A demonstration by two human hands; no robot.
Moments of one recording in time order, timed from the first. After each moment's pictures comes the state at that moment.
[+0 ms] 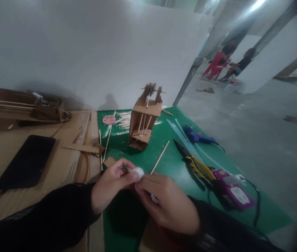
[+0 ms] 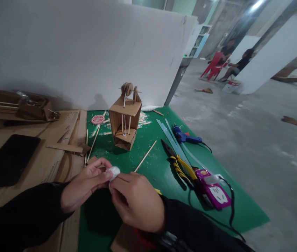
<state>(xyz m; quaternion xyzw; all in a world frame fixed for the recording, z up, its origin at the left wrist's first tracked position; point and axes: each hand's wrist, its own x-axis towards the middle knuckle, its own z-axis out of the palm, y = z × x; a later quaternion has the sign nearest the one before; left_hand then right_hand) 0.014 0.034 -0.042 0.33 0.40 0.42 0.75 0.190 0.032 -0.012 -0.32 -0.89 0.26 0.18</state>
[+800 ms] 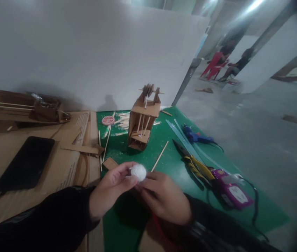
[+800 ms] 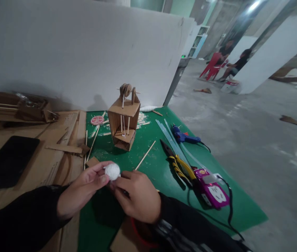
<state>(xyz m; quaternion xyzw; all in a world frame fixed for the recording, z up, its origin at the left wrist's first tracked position) 0.013 0.026 -0.045 0.37 0.34 0.44 0.75 0.196 0.038 -0.032 -0.33 -0.89 0.26 0.20</state>
